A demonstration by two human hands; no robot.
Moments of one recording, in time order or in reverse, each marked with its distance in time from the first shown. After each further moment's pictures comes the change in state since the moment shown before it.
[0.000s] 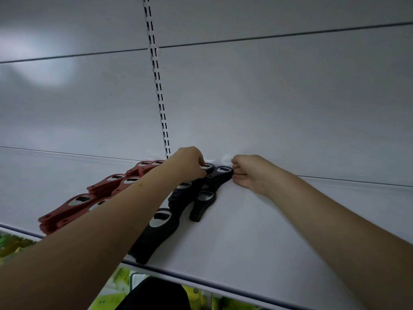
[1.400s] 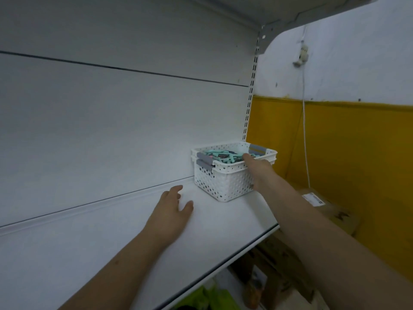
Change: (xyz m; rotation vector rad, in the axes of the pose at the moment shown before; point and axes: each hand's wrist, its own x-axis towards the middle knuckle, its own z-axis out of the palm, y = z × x) left_hand -0.069 0.328 0.163 -0.727 -0.218 0.651; right_hand -0.197 0.006 -0.423 0.176 1.178 -0.168
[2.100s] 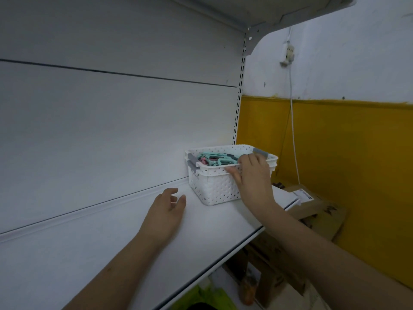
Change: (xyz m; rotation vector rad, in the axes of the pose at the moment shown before) left_hand -0.003 0.011 -0.001 -0.124 -0.001 -0.056; right_hand -0.050 0.029 -0.030 -0.955 0.338 -1.100
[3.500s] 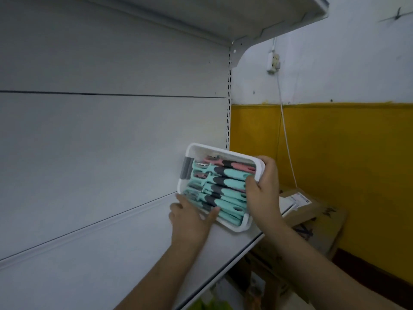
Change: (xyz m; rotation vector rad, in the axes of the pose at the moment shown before) left_hand 0.006 0.041 0.056 0.089 -0.046 -0.018; right_hand -0.015 -0.013 -0.052 0.708 0.158 0.334
